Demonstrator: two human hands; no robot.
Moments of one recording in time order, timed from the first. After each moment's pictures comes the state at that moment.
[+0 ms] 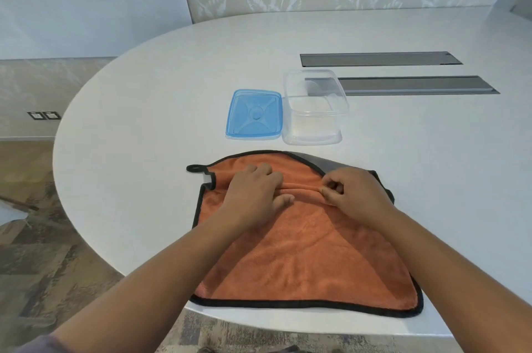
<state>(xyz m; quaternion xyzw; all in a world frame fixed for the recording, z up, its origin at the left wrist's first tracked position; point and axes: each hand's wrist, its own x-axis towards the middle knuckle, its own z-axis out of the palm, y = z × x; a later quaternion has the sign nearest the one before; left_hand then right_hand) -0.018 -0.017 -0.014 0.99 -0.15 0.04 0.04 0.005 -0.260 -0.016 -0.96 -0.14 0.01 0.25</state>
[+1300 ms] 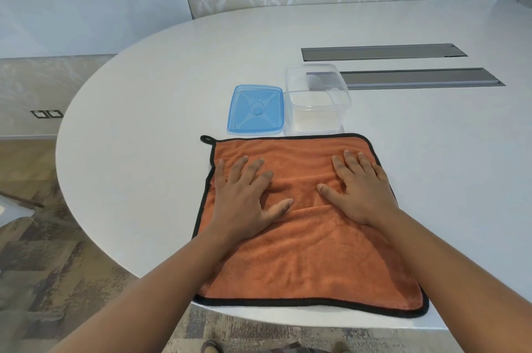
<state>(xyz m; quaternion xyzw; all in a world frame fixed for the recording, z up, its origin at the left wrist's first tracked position) -0.042 0.002 -0.043 0.98 -0.10 0.16 0.06 0.005 -0.267 -0.038 -0.99 -0.08 0.06 0.07</state>
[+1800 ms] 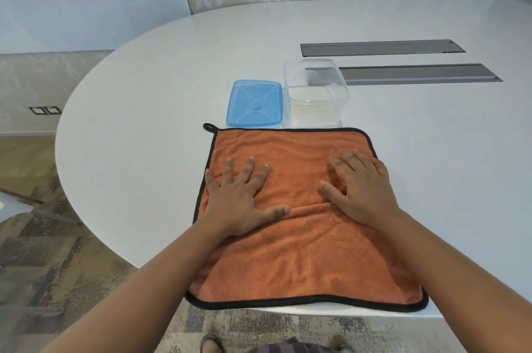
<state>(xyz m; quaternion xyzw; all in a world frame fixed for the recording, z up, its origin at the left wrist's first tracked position) -0.046 0.012 -0.037 0.99 -0.05 -0.09 0.07 -0.012 -0.270 -0.037 -0.99 -0.12 -0.03 0.07</state>
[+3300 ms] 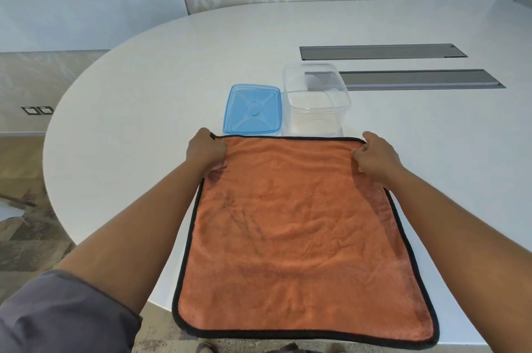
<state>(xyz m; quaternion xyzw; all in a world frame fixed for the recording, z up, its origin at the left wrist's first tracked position) 0.081 0.068 -0.012 0.88 0.25 0.00 0.41 0.096 -0.298 -0.029 -0.94 0.11 0.04 0.33</state>
